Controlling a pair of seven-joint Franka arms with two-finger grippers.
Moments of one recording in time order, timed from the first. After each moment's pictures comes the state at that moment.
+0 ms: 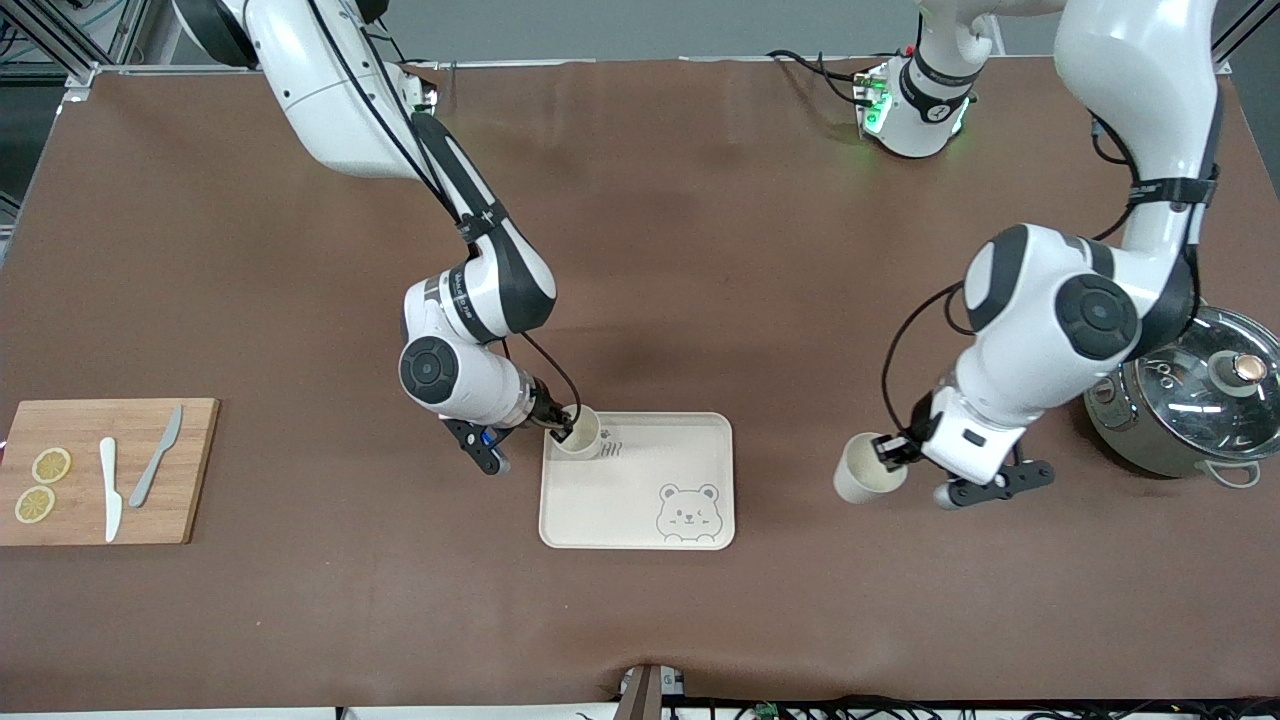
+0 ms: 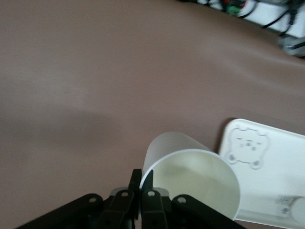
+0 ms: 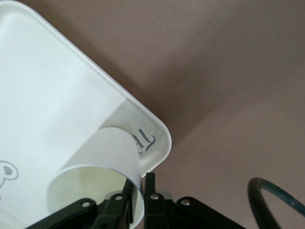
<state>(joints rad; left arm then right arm) -0.02 0.48 -0.25 -1.56 0.03 2.17 -0.50 0.55 0.72 -0.07 -1.50 0.44 2.21 1.07</state>
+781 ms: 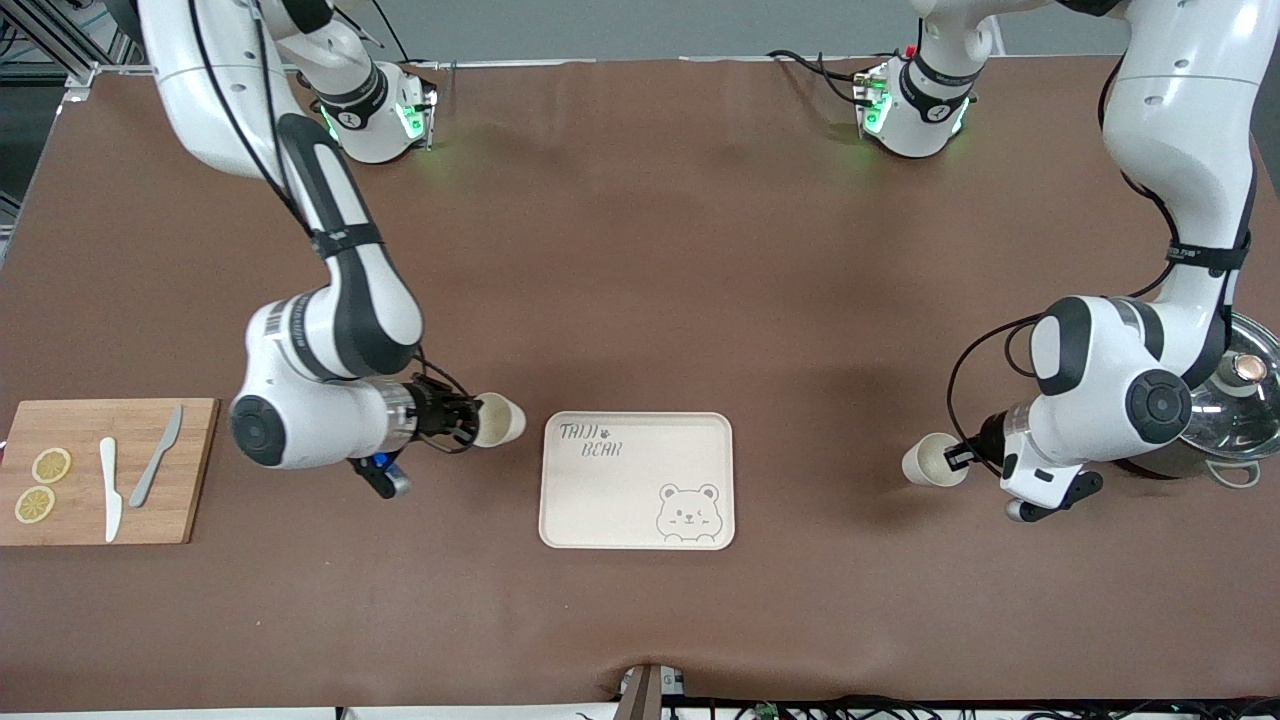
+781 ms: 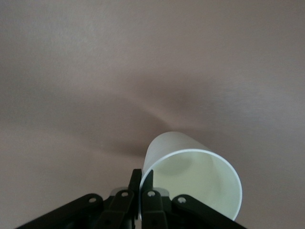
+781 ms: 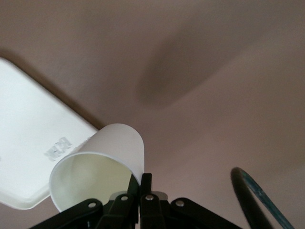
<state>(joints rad) 0.16 0.63 -0.25 -1.64 0.03 2.18 -0.47 0.33 0.63 -0.10 -1.44 0.42 1.78 0.77</state>
